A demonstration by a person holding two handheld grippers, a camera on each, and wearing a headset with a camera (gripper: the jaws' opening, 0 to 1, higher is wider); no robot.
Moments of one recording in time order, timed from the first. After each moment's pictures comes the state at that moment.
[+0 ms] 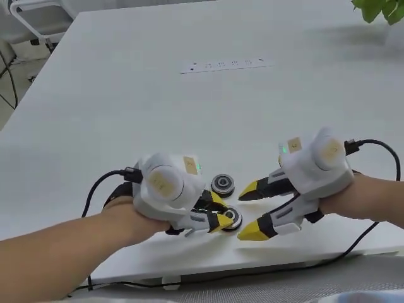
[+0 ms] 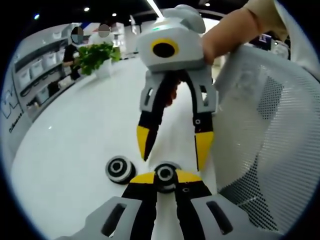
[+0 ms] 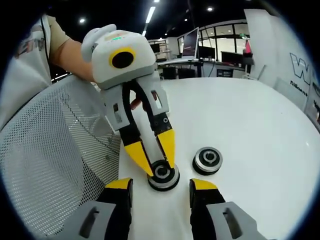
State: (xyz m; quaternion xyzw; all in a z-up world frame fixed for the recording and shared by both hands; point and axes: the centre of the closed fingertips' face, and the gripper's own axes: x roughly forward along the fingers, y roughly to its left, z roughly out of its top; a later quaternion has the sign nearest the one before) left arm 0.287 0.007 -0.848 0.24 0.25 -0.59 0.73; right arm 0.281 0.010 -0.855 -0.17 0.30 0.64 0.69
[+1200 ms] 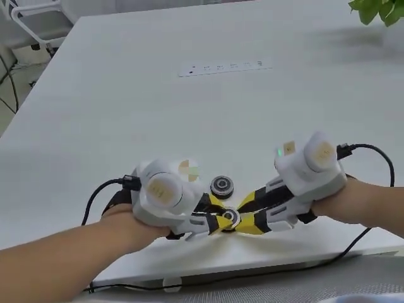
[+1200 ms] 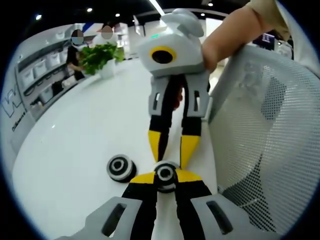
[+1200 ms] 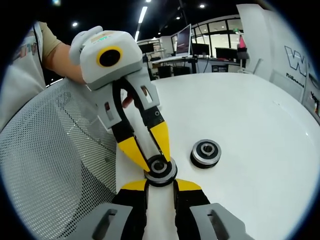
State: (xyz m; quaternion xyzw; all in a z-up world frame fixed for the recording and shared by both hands) left arm 0.288 0.008 -0.848 0.24 0.25 -0.57 0.74; right arm 0.283 0.005 -0.862 -0.16 0.32 0.62 0.70
